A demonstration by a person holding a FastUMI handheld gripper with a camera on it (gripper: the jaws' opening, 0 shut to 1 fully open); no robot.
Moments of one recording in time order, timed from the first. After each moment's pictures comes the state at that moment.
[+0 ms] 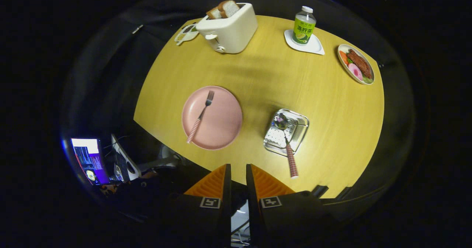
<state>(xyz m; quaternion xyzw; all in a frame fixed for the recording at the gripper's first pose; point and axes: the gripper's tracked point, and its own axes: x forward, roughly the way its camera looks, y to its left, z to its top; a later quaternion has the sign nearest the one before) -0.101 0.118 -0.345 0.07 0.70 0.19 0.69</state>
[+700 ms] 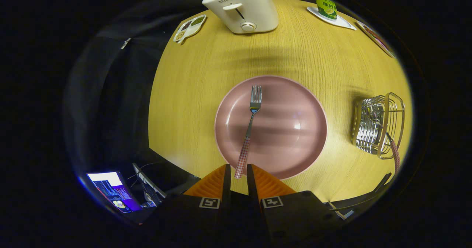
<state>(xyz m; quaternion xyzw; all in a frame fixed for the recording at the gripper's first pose) -0.111 0.271 -0.454 0.18 0.72 0.15 0.66</state>
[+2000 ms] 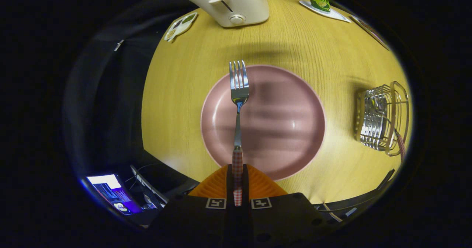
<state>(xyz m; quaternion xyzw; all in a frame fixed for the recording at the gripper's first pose) -0.124 0.254 -0.445 0.18 0.71 0.16 0.66</state>
